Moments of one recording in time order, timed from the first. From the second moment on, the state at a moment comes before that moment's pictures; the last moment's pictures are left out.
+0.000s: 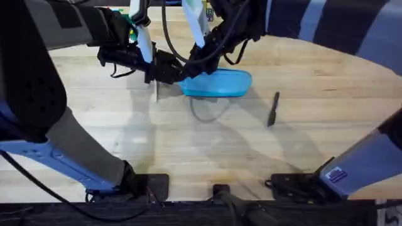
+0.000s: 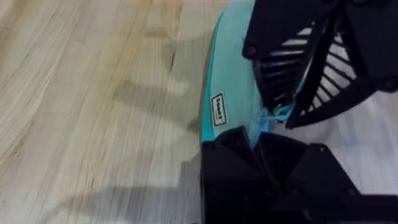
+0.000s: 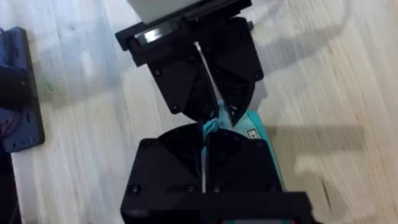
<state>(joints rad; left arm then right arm) 0.07 1.86 1.16 -0.88 1.03 1.46 0.60 1.87 1.49 -0.69 -0.55 -0.47</state>
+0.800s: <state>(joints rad) 0.07 1.86 1.16 -0.88 1.03 1.46 0.61 1.87 1.49 -0.68 -0.57 -0.46</state>
